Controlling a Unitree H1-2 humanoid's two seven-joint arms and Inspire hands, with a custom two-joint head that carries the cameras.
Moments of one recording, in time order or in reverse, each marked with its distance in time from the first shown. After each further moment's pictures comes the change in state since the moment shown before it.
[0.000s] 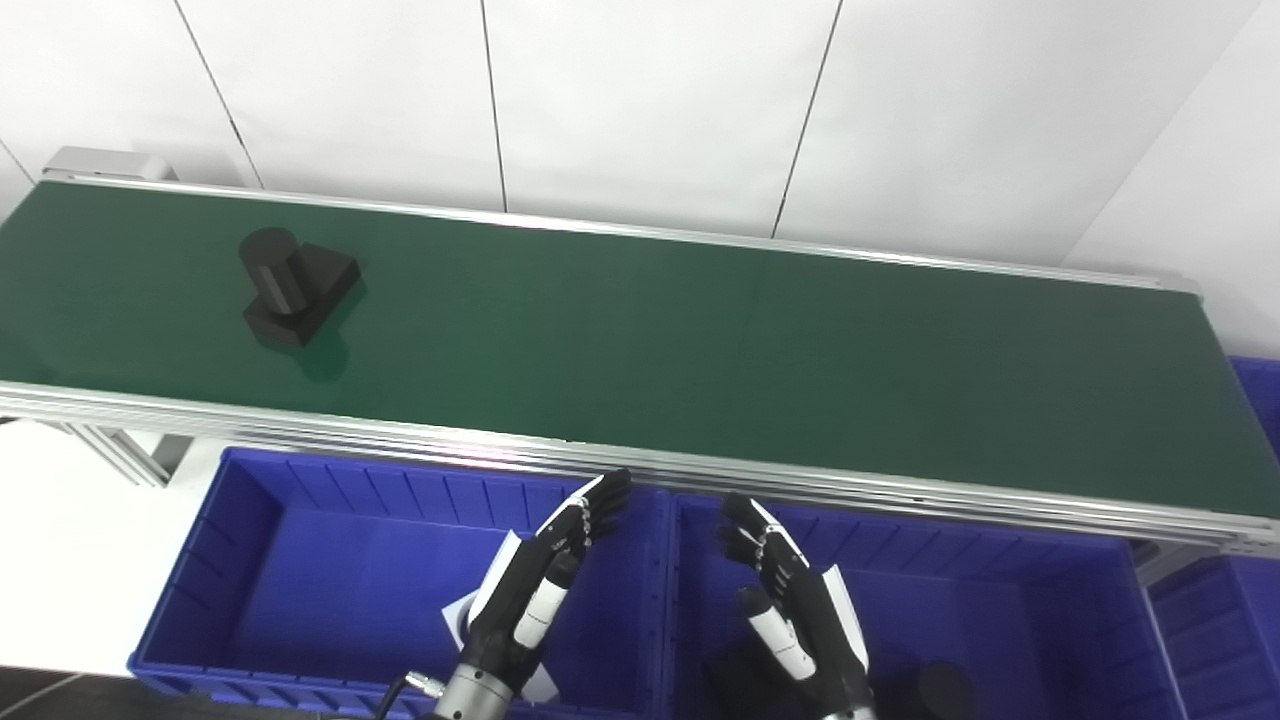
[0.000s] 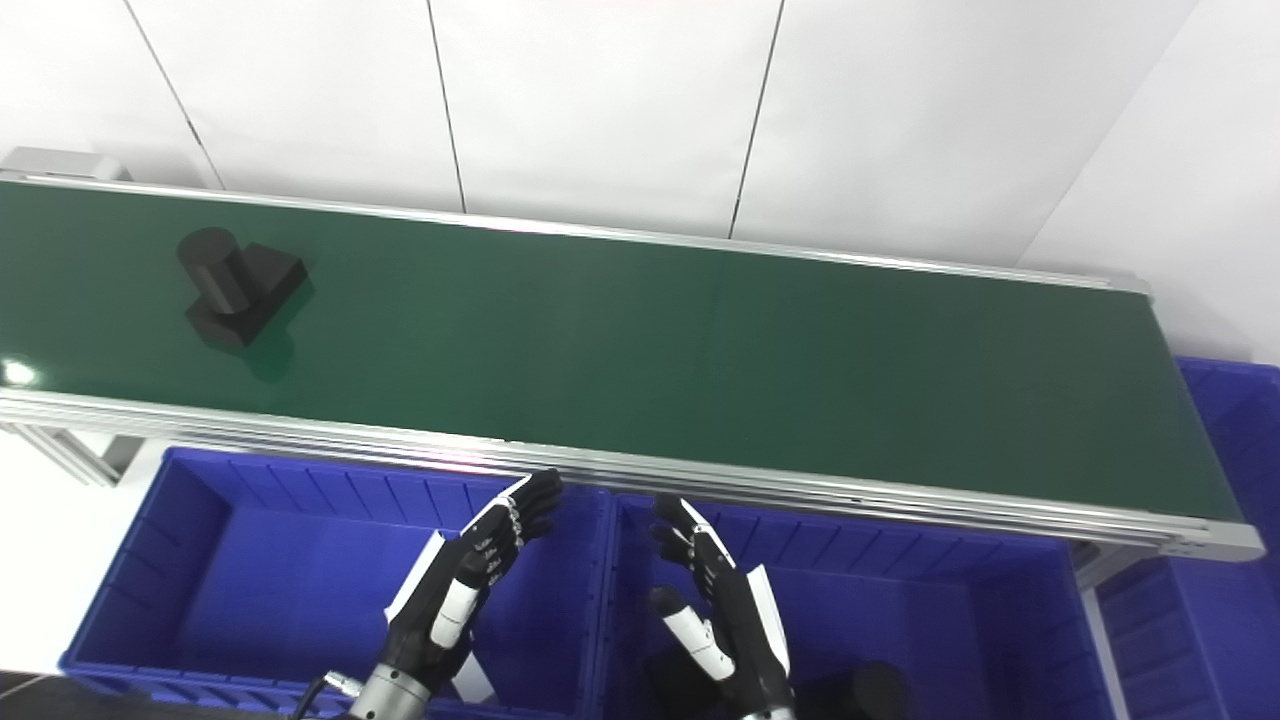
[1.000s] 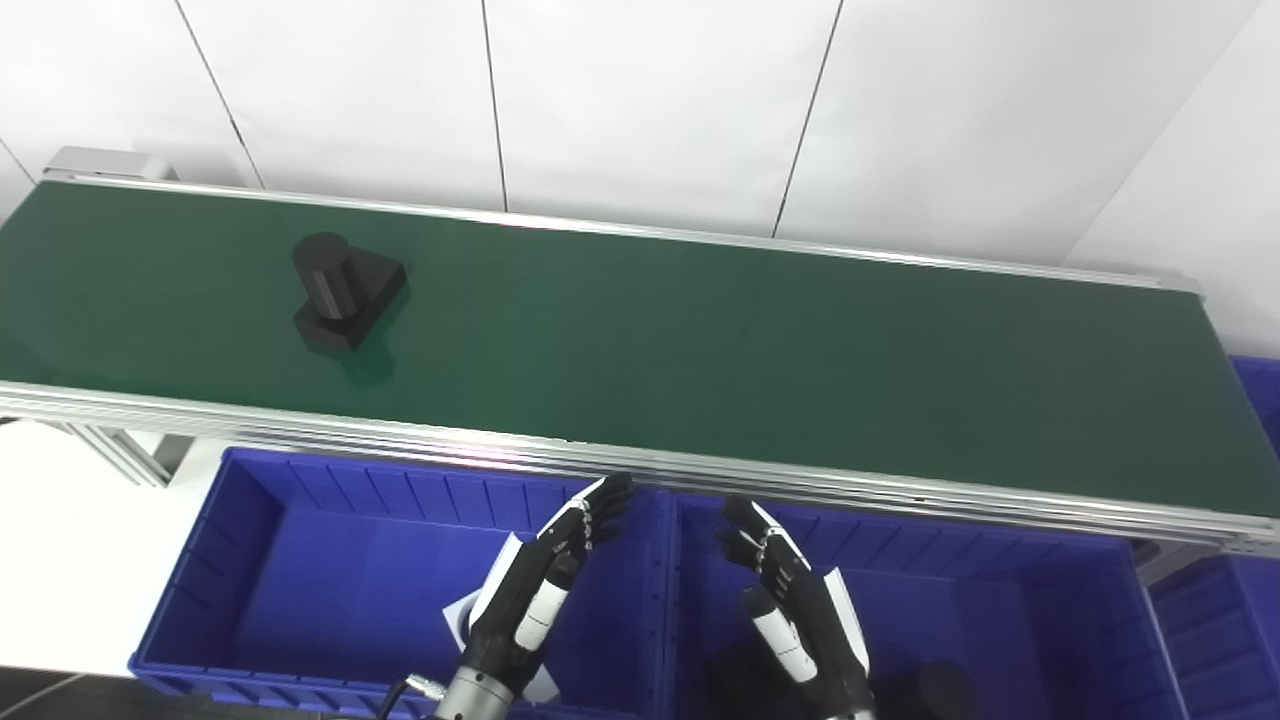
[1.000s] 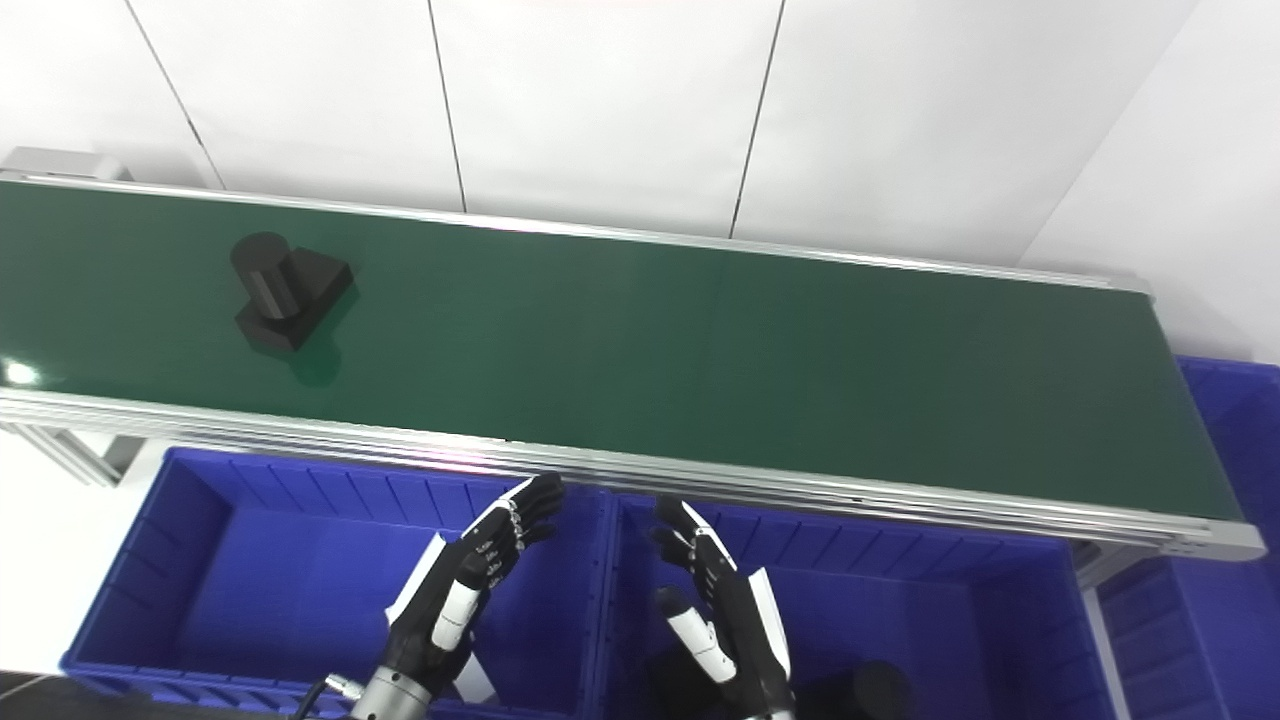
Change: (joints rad) left arm 0.001 -0.004 -0.001 0.023 0.020 -0.001 0.009; right arm 0.002 -0.002 -0.004 0.011 0.033 0.000 0.007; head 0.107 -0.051
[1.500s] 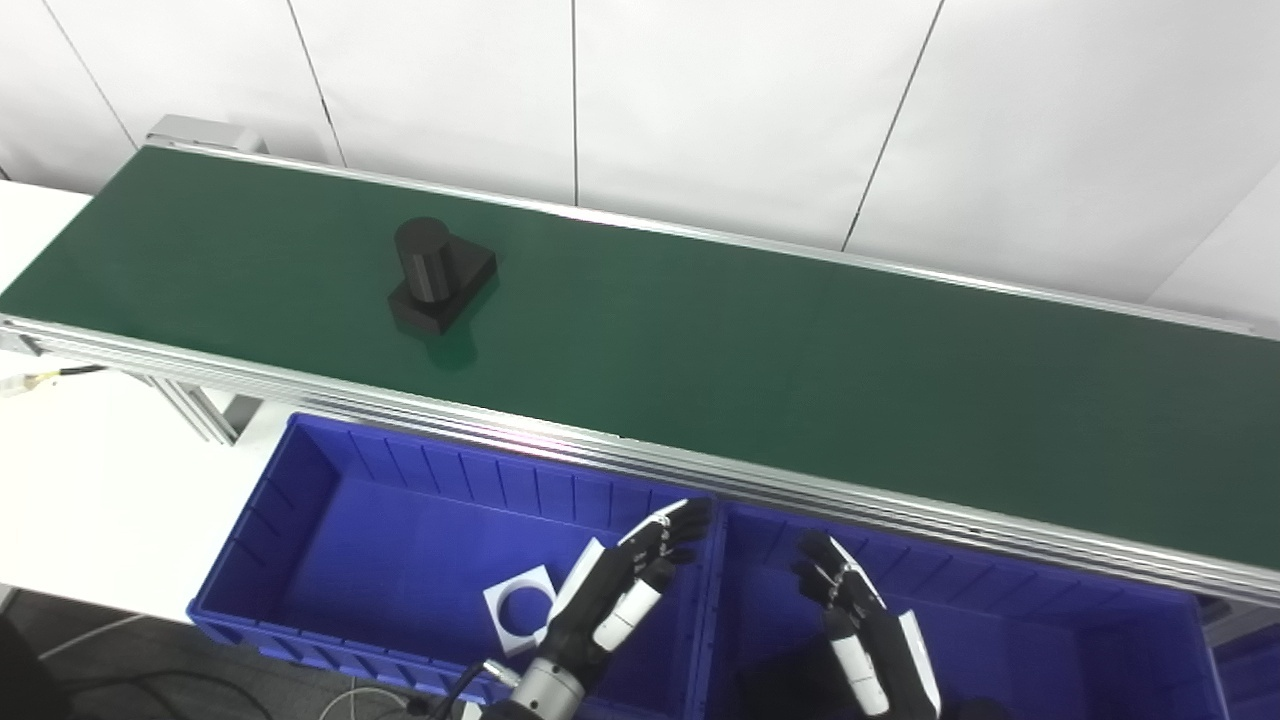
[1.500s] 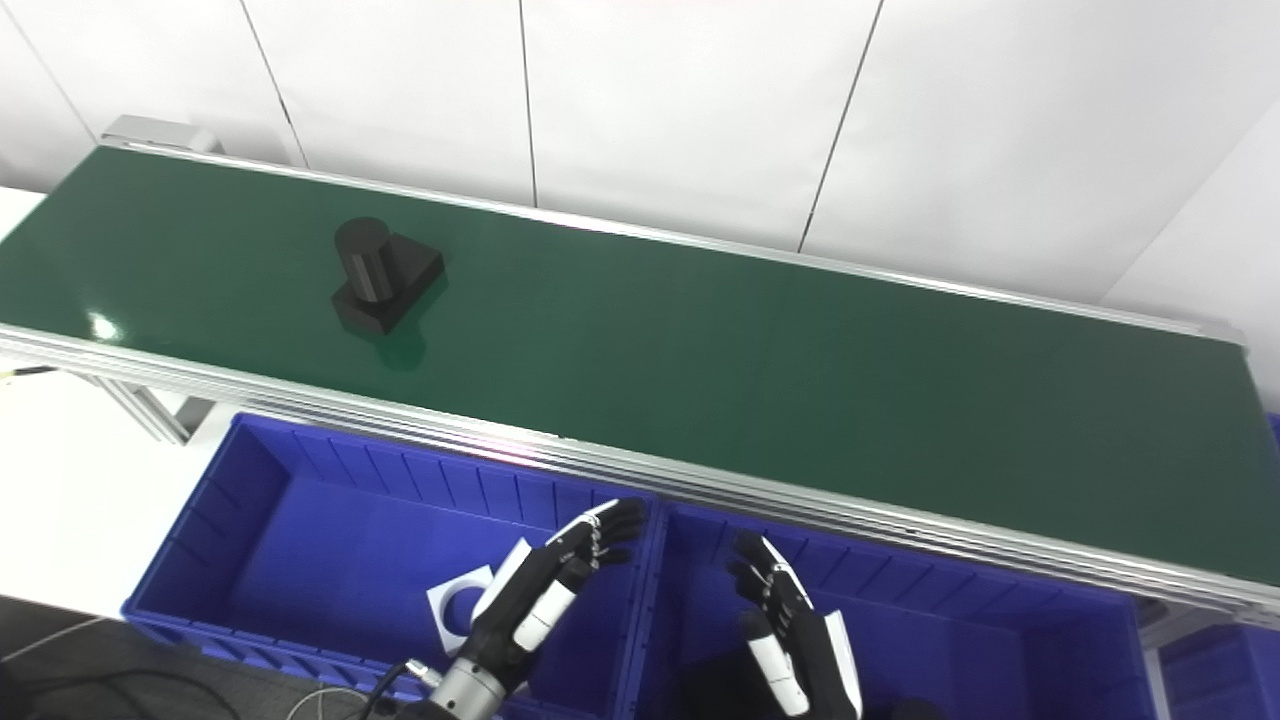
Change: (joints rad) left arm -0.051 -0.043 -0.059 0.141 0.054 -0.005 0.106; right arm -0.016 -0.014 -0.123 0.104 0.069 0.000 0.148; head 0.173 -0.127
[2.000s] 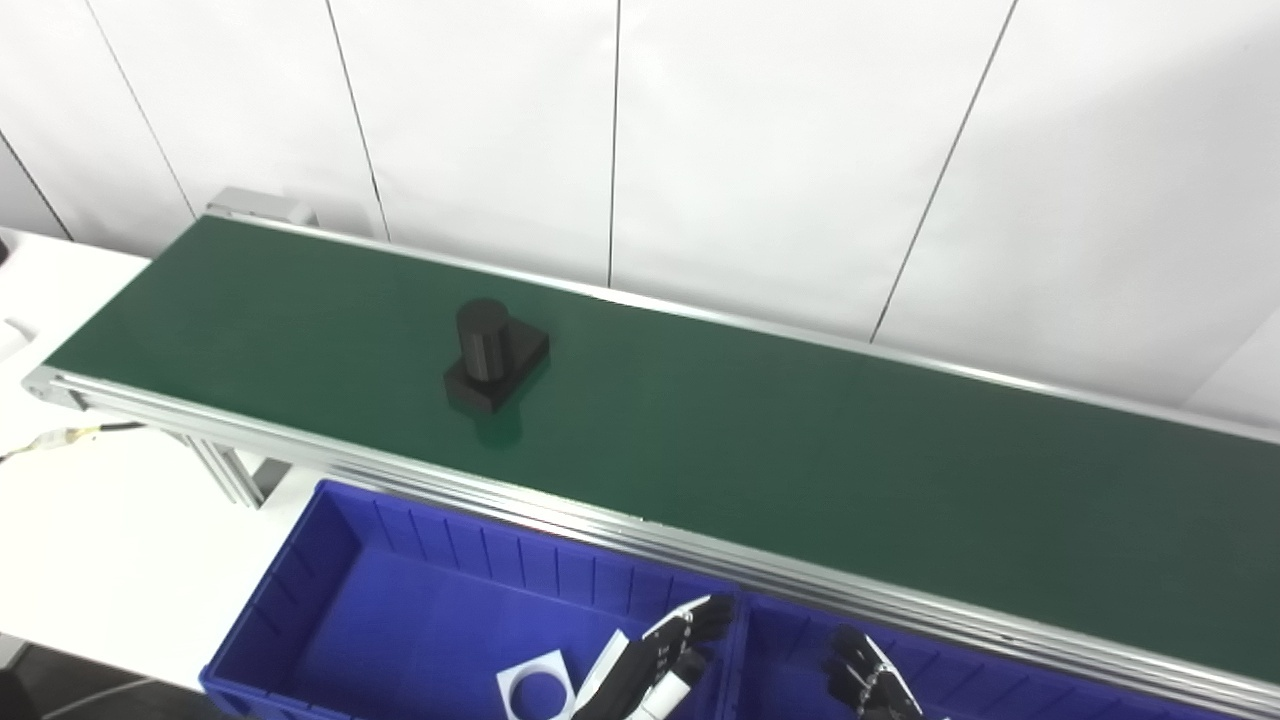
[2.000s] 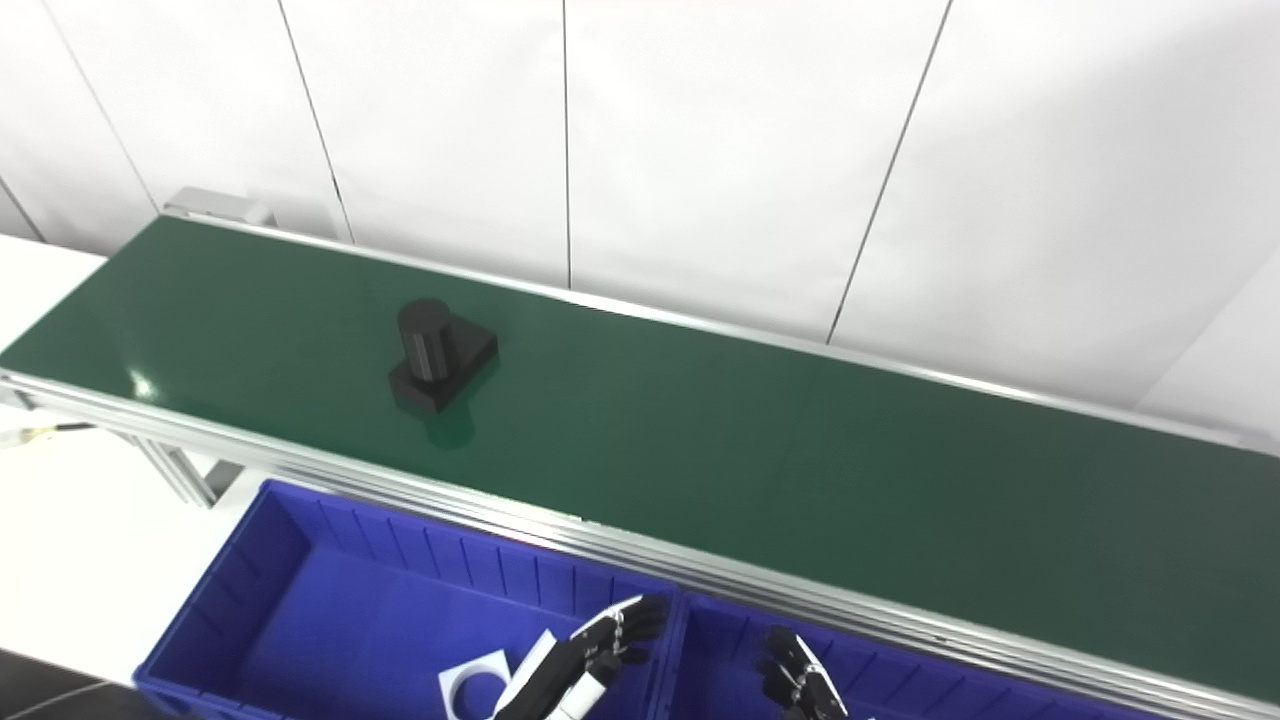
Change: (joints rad) left arm -0.028 0.012 -0.052 0.048 0.010 0.000 0.080; right arm 0.022 0.056 -0.159 -0.126 0.062 0.000 0.218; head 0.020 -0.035
